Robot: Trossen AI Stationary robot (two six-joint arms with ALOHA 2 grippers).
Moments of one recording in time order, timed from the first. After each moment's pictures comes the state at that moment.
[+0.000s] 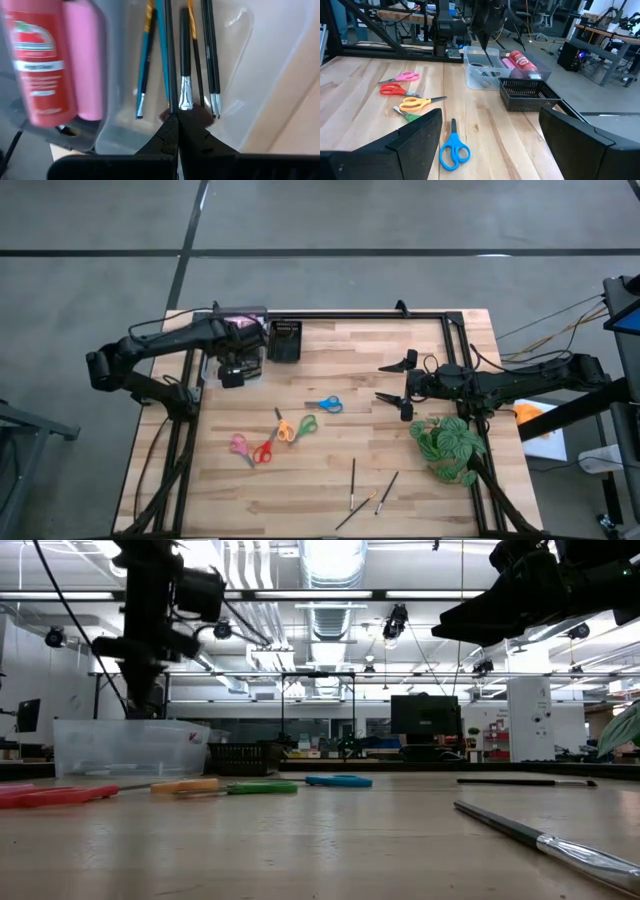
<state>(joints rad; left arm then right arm) 0.47 1.35 0.98 -1.21 -0.29 0.30 0.02 0.84 0.28 0.40 0.21 -0.07</state>
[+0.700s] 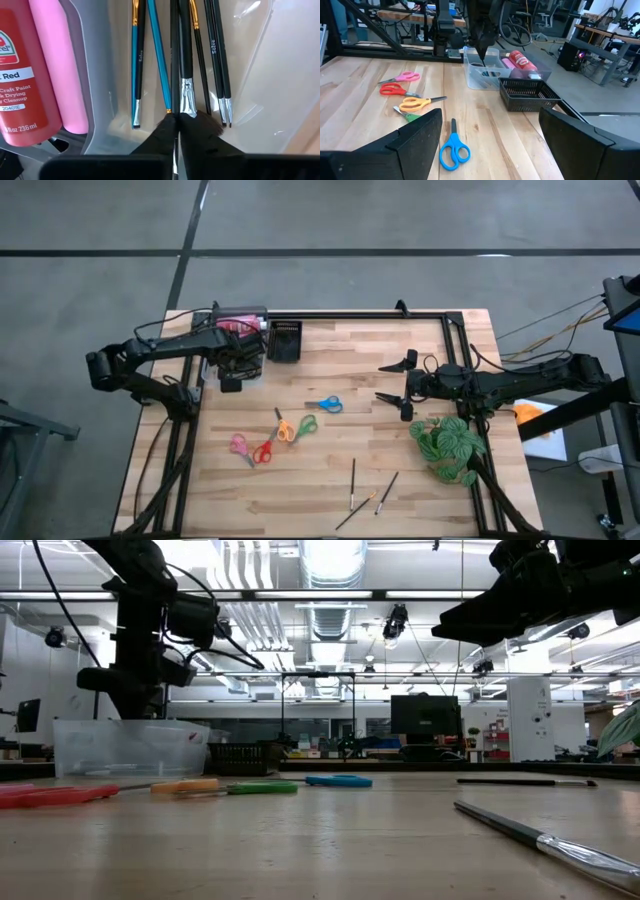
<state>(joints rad) 0.48 1.35 0.83 -1.06 -0.33 0.36 0.02 0.84 0.28 0.40 0.21 -0.07</state>
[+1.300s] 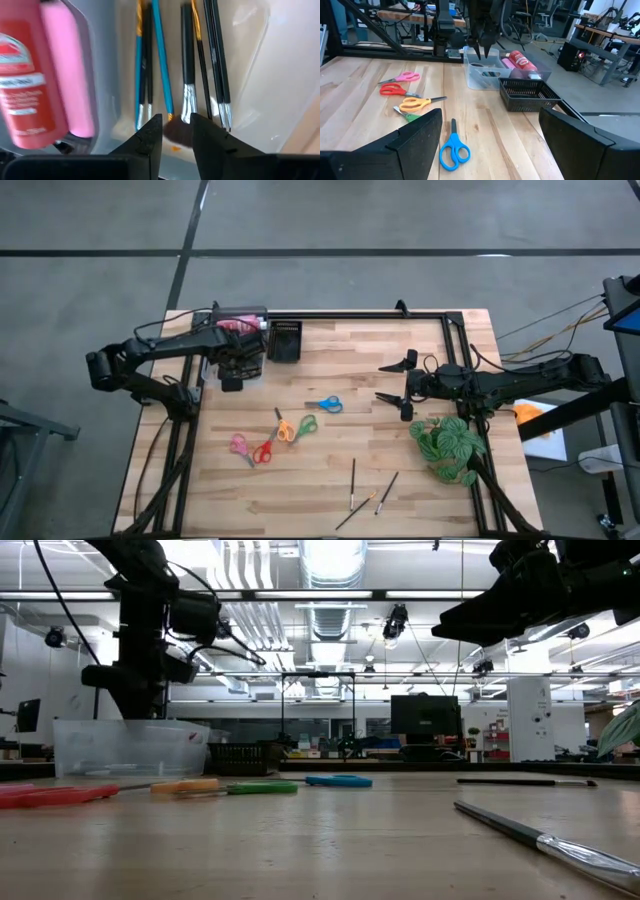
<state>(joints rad) 0.47 1.35 0.86 -1.06 -0.32 0.36 0.02 0.84 0.28 0.40 0.21 -0.07</state>
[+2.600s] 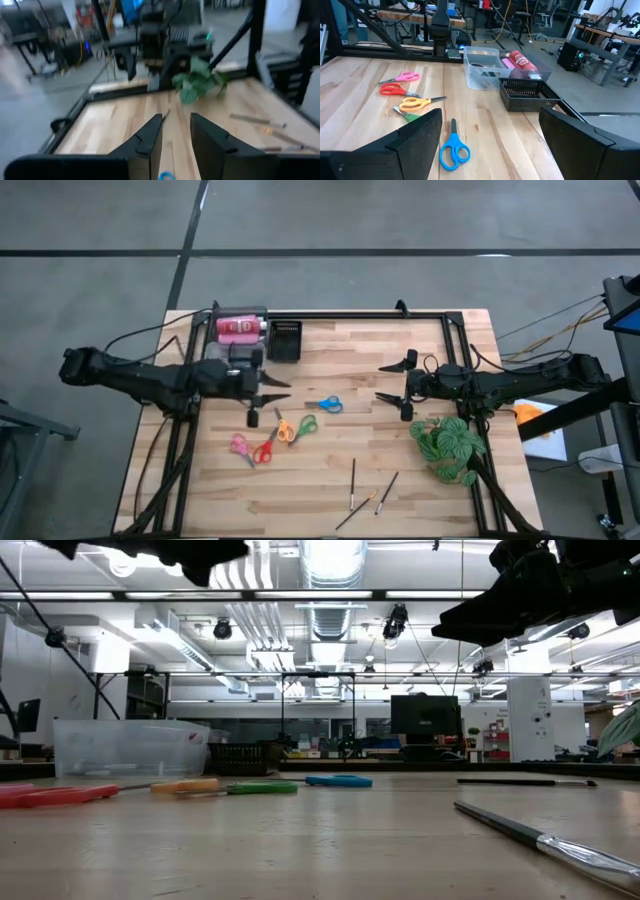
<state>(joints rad) -0.11 0.93 0.60 0.17 -0.10 0.16 0.02 0.84 0.28 0.40 0.21 -0.07</state>
